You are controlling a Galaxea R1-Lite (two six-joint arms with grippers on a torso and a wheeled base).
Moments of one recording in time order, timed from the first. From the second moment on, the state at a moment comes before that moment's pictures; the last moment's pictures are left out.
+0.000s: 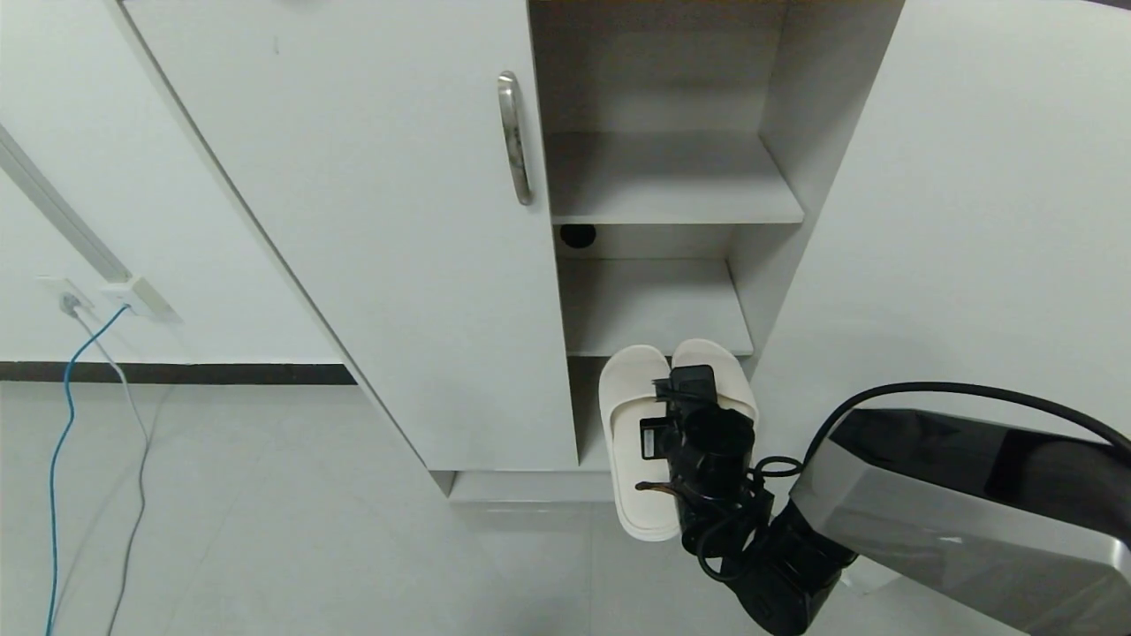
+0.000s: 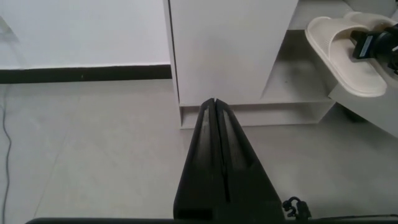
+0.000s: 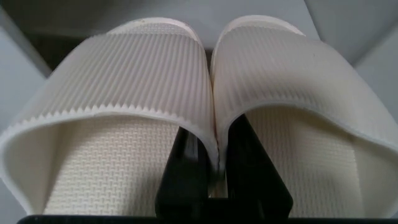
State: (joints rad) left arm 0.00 0.00 0.00 0.00 -0.02 0.01; right arm 0.76 2.39 -1.05 -1.40 -0.74 -0.05
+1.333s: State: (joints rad) left arm 0.00 0.00 0.00 0.00 -0.01 0.01; right arm 0.69 2.43 -1.29 -1.23 -0.65 -0.04
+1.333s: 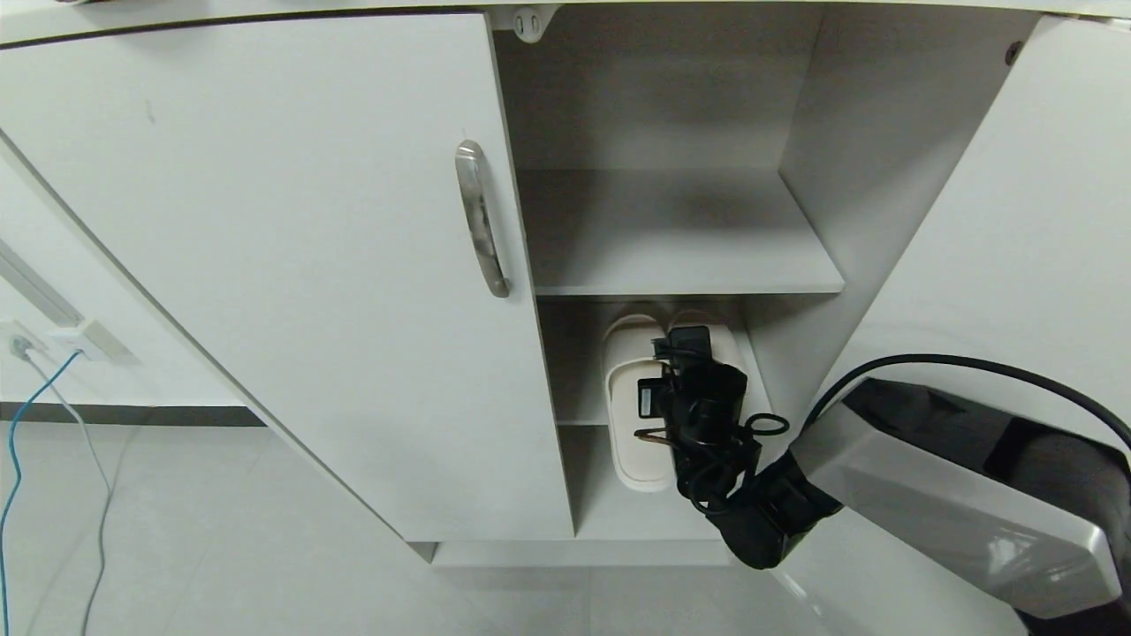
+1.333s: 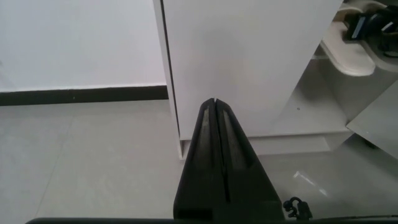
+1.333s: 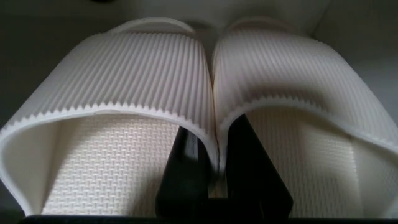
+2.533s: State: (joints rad) left arm 0.00 0.00 0.00 0.00 -0.01 0.01; right arm 0.60 2.53 -1.65 -0.90 -0.62 0.05
